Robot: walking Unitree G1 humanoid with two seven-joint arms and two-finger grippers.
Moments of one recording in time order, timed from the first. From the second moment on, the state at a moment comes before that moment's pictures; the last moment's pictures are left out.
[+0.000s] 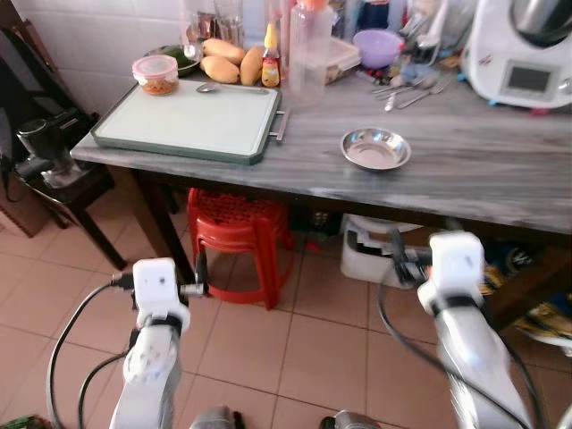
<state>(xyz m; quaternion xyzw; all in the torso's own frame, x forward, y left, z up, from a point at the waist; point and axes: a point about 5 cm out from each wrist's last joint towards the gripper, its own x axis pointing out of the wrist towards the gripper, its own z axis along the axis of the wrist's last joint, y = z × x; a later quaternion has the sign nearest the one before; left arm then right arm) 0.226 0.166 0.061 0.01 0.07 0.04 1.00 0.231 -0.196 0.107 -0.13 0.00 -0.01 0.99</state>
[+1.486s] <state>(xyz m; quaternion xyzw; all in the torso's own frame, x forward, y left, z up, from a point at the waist) 0.237 0.144 0.091 -0.03 0.05 -0.04 1.00 0.243 -0.180 0.120 -0.06 -0.02 -0.03 1.00</state>
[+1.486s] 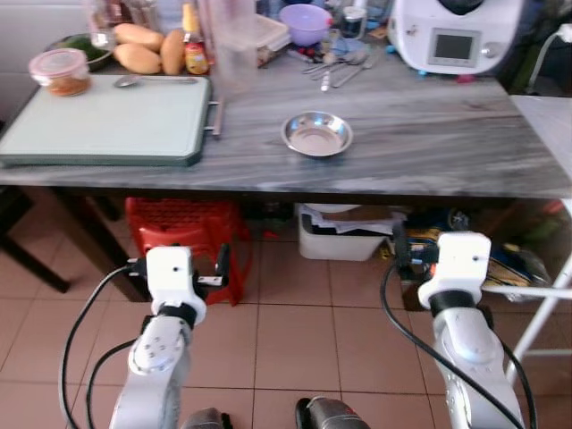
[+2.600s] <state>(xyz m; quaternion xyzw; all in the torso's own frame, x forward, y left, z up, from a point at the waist) 0.243 0.145 0.093 -0.03 0.04 -0.02 1.00 0.250 -0.180 0.119 -0.07 -0.02 -0.01 1.00</state>
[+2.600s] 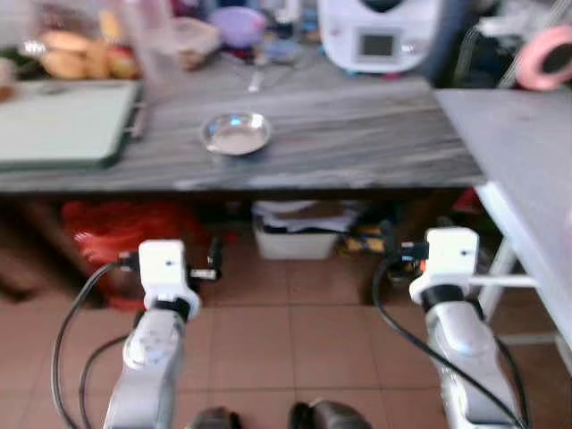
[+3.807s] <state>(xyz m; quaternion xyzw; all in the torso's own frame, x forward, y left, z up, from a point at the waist) 0.242 0.148 0.092 -0.02 0.06 -0.02 1.00 0.246 -0.174 0.114 -0.06 -0.01 -0.01 1.00</state>
